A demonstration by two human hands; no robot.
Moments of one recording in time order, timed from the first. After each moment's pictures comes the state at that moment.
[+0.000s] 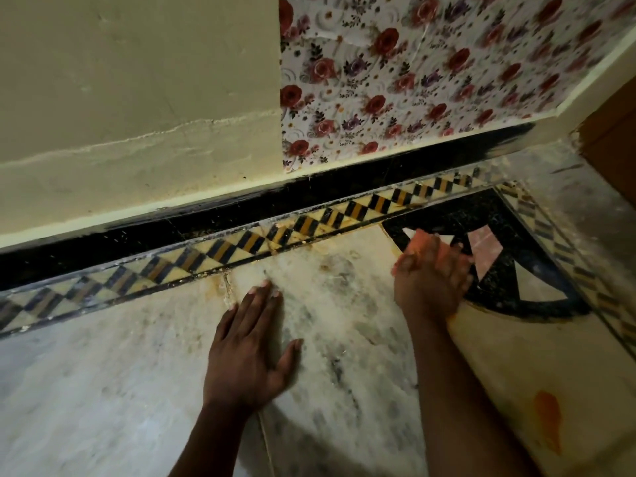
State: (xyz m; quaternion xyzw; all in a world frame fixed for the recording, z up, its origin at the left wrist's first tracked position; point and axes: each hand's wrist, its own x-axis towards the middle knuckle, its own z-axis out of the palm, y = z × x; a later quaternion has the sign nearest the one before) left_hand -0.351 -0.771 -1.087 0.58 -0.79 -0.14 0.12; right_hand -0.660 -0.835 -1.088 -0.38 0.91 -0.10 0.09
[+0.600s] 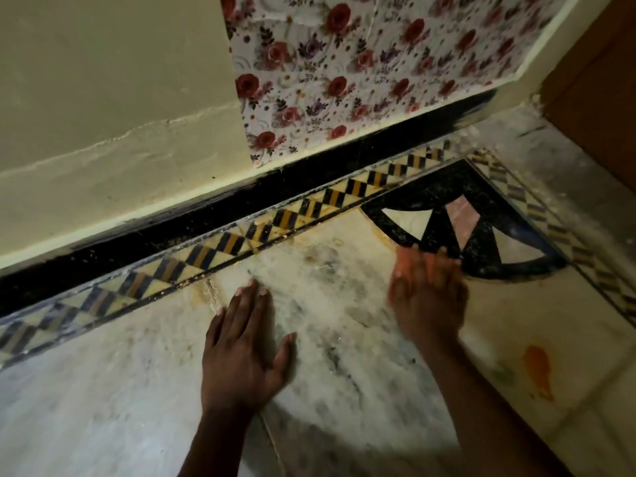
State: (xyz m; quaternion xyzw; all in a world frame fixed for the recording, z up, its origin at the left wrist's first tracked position) left_hand -0.352 -0.771 -1.088 0.58 -0.80 -0.13 0.11; right_hand -0.659 -0.753 -1.081 -0.42 0.90 -0.05 0.10
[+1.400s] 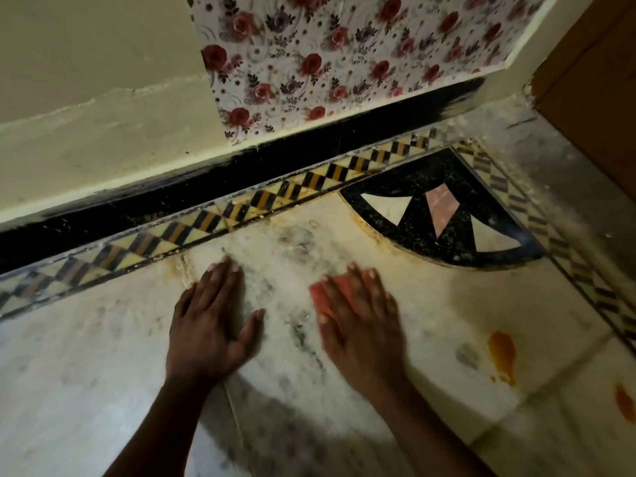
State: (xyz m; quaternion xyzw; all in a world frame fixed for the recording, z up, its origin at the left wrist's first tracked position) left_hand -0.355 -0.768 -1.079 0.58 -0.80 -0.12 0.12; right_hand -0.604 -0.683 -1.075 -0.63 0.77 -0.04 0.09
